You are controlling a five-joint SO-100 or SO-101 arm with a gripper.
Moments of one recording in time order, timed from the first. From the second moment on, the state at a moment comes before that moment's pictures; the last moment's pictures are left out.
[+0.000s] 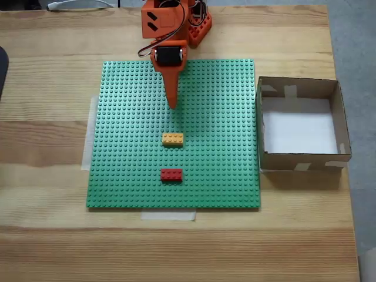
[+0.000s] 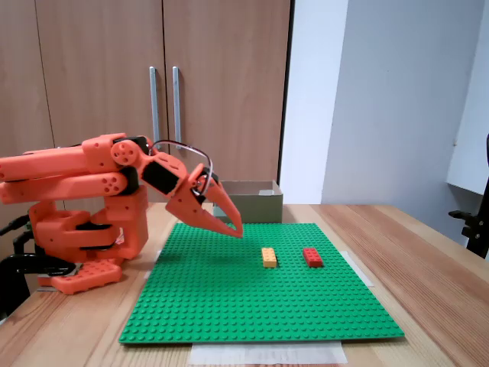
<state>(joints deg) -1.0 186.5 182.5 44.4 -3.3</state>
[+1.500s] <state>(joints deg) -2.7 118.4 117.5 70.3 -1.6</state>
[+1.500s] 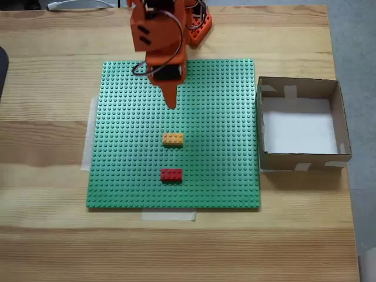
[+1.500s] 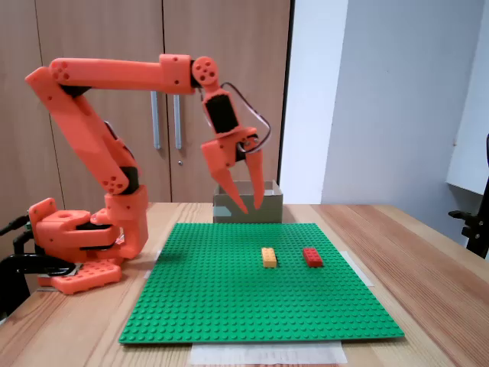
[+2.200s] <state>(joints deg) 0.9 97.3 106.4 68.5 -0.6</state>
